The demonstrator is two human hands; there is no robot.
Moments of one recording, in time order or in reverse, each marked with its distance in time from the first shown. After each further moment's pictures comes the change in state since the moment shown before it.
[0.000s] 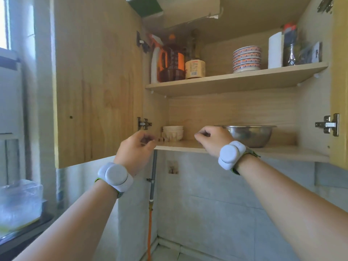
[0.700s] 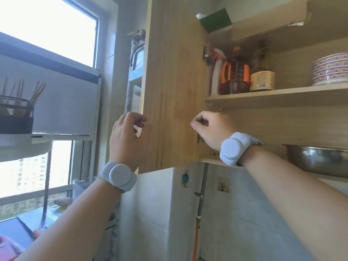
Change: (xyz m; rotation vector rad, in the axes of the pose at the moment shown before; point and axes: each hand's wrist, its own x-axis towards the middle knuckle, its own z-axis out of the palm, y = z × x) left_hand 0.014 -0.053 -0.170 0.166 0.554 0.226; right_hand 0.036 -0.169 0.109 0.070 0.003 -0.443
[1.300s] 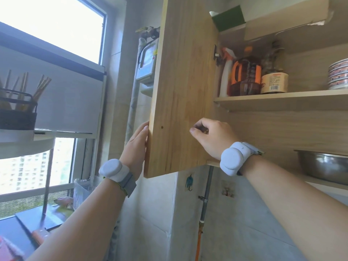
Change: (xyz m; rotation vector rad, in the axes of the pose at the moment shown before) left_hand 0.007 -0.035 0.016 -0.619 -0.325 -0.518; right_hand 0.005 0.001 0.033 -0.021 -0.015 -0.046
